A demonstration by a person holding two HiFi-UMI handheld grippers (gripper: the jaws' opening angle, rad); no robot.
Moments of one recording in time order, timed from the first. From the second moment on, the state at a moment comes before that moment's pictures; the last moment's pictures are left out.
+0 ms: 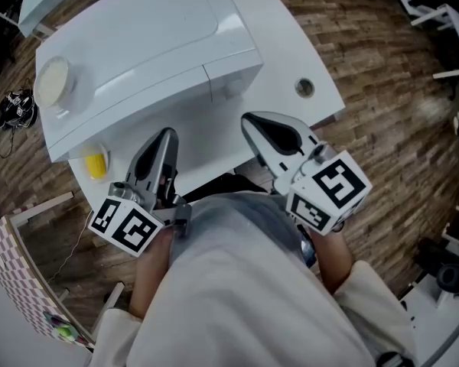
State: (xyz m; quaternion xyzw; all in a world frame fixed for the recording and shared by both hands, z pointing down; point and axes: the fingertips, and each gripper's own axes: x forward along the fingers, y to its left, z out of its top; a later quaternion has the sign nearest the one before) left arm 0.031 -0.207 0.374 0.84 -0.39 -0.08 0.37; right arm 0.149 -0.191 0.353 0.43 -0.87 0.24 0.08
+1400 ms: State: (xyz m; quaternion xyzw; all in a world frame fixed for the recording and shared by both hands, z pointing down) left arm 0.041 -0.156 0.379 0.84 -0.35 -0.09 0.41; right arm 0.163 -0.135 0.348 0.45 -0.85 0.25 0.06
